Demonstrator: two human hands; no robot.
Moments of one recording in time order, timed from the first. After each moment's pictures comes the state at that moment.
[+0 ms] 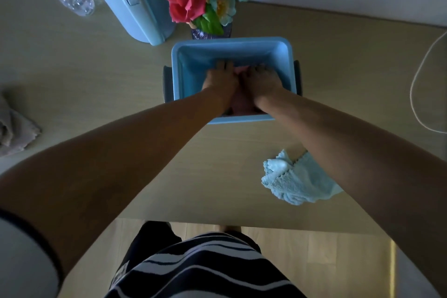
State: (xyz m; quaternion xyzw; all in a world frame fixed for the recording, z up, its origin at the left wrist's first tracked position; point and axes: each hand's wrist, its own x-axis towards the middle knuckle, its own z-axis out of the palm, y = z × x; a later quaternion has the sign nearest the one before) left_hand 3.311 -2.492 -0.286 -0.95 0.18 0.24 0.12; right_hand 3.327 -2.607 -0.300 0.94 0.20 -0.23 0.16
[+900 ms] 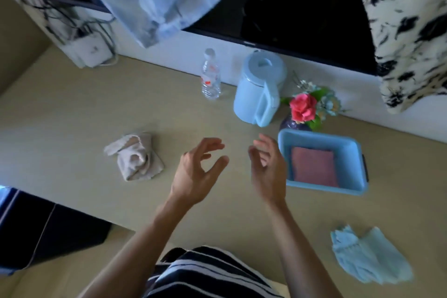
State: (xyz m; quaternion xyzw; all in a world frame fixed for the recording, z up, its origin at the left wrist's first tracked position) left_hand 3.146 -2.213 -0.140 -0.84 -0.08 -0.05 -0.53; right_hand 3.191 -2.379 -0.172 0.82 -0.05 0.01 -0.57
